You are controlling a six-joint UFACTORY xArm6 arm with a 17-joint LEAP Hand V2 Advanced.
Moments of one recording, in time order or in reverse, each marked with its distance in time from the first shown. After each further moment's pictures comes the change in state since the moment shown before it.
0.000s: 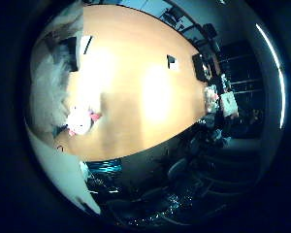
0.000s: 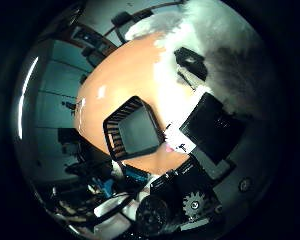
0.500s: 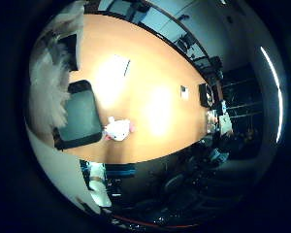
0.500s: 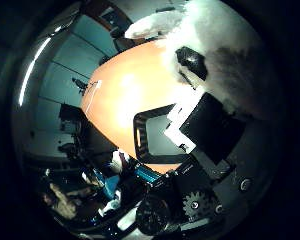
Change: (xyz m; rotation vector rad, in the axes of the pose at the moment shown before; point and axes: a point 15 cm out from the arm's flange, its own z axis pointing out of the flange) arm -0.214 -0.007 -0.060 0.078 -0.109 -0.227
